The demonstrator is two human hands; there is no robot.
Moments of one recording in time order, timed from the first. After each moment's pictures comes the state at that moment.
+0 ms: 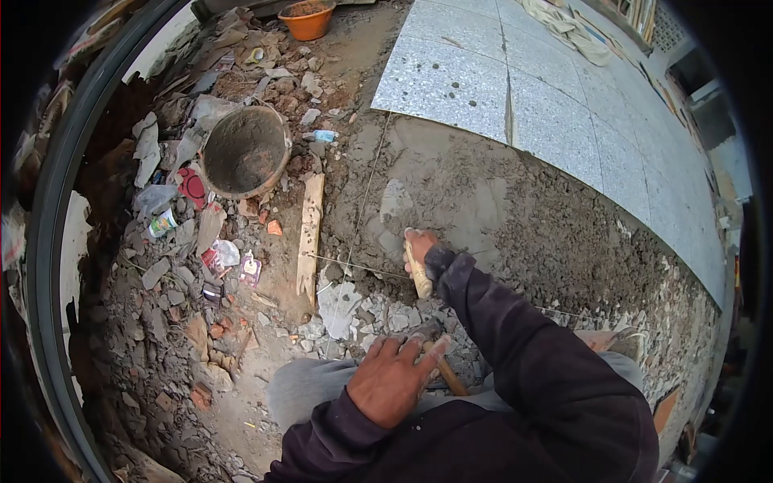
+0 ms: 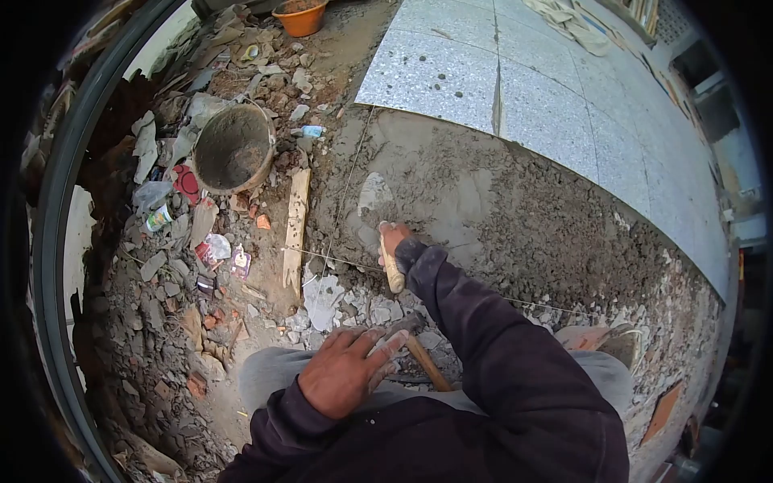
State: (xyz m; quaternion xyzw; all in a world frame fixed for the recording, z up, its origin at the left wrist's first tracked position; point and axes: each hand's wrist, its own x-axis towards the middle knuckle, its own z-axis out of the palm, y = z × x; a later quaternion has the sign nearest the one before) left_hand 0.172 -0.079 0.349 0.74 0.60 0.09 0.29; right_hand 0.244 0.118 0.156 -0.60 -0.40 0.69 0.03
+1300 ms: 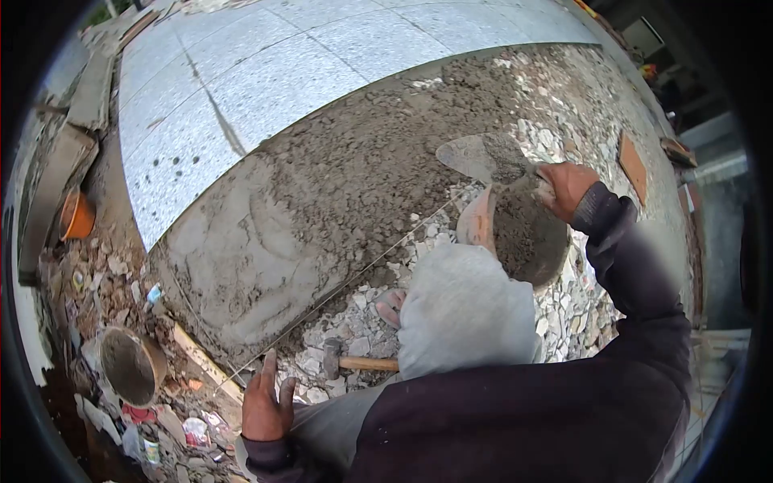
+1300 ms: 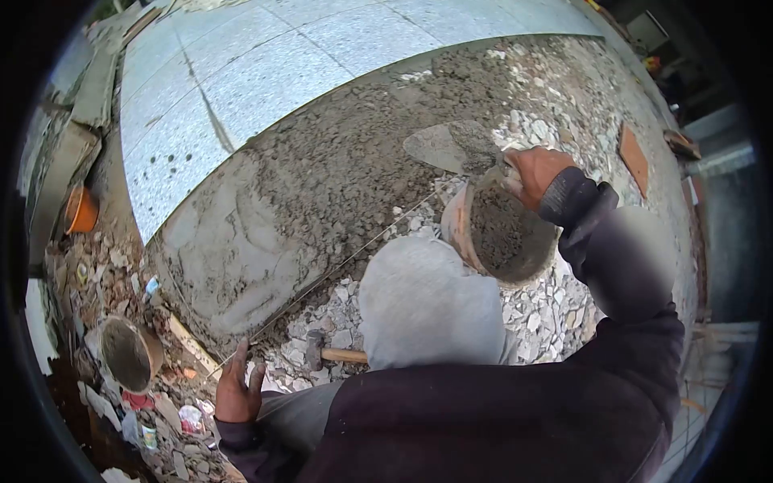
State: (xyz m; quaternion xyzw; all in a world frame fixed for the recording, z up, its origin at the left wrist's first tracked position) left_hand 0.218 0.000 0.316 0.77 0.55 0.06 0.31; right_hand 0.690 0.028 0.436 -0.74 -0.65 -0.01 -0.18
